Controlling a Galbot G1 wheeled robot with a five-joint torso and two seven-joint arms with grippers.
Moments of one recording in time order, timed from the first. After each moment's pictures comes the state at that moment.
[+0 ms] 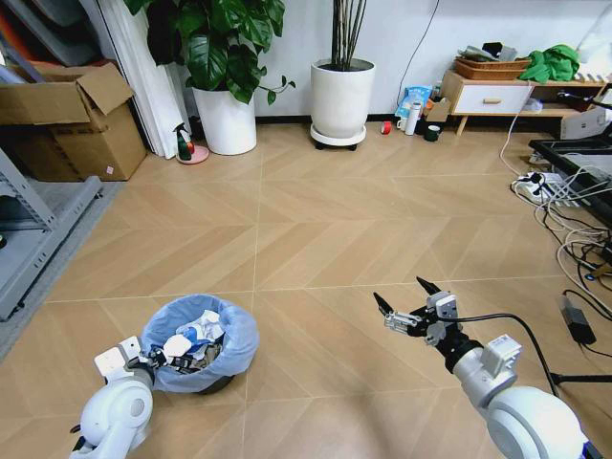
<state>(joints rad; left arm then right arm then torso) 1.42 -1.13 -0.58 -1.92 -0.96 0.53 -0.68 -1.60 1.01 0.56 2.25 0.45 -0.19 -0.07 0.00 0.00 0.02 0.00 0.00</state>
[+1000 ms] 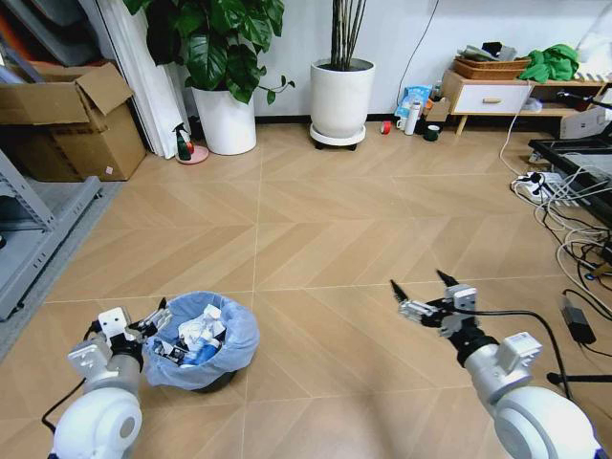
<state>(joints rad) 1.58 -1.20 -0.68 -2.19 -0.47 0.24 -0.28 -1.67 1.15 0.71 2.30 0.45 -0.23 0.05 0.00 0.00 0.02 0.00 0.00</state>
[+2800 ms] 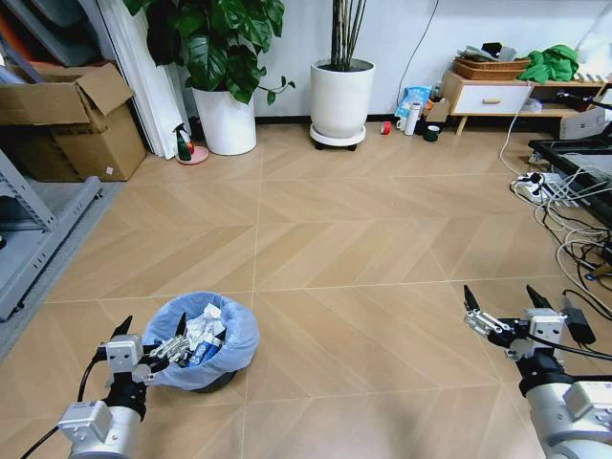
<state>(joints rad) 1.82 -1.37 -0.73 -2.33 -0.24 0.15 -0.04 -1.82 1.38 0.88 2.38 0.24 -0.12 -0.01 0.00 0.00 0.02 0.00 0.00</state>
